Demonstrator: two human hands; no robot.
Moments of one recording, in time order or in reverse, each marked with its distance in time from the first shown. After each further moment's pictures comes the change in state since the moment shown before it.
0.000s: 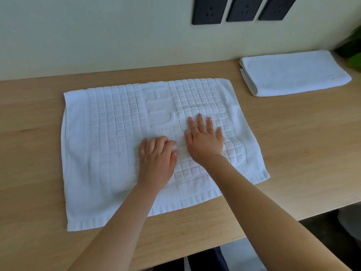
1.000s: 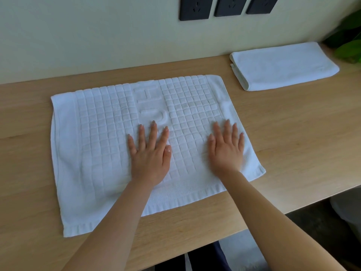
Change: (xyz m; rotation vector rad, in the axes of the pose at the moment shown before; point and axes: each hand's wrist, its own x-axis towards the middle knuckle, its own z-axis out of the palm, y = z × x) left_hand 0.009 -0.003 0.003 0.136 -0.344 -0.098; right_hand -0.031 0.066 0.026 0.062 0.330 0.180
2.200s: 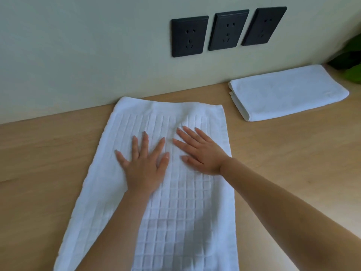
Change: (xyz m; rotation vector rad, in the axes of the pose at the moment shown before) left_hand 0.090 0.003 -0.017 0.029 -0.141 -0.167; right_hand 0.129 -0.017 -0.007 -0.015 -0.197 -0.882
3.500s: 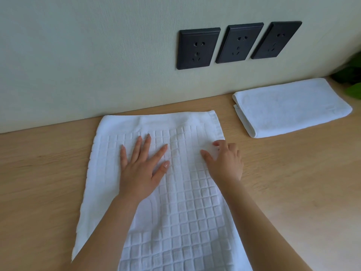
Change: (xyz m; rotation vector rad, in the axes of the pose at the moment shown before) left_hand 0.048 -0.023 -0.004 -0.076 0.112 0.234; right_hand 0.017 -0.017 -0.033 0.262 0.191 1.111
